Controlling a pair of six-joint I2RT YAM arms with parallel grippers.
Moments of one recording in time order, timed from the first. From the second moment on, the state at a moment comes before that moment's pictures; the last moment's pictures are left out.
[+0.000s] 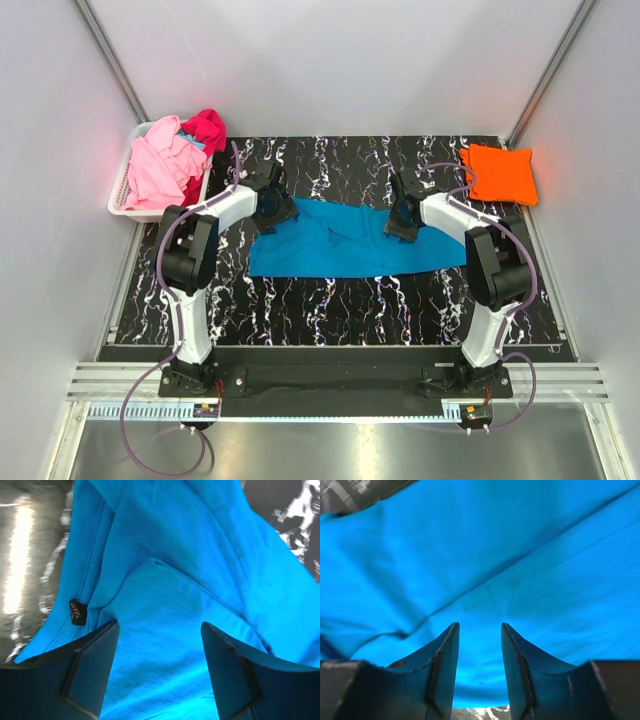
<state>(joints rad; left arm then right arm) -0.33 2.02 1.43 -0.50 -0.02 -0.82 0.35 1.87 1.28 -0.56 0.14 0.72</state>
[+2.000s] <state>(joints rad) -0.38 1.91 1.31 -0.64 -0.04 -0.80 0.19 1.98 1.42 -0.63 0.05 0.47</state>
